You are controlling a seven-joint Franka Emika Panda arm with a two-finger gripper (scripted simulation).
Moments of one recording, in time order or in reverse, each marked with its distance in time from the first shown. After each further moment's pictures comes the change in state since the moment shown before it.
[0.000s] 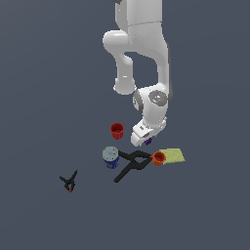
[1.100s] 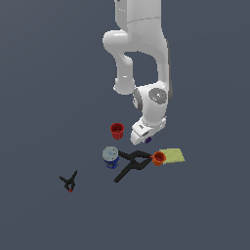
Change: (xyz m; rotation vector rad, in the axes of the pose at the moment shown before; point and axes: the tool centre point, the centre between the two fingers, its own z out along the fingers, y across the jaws) arm -0.004 0.001 -0.008 -0.001 0.000 0.000
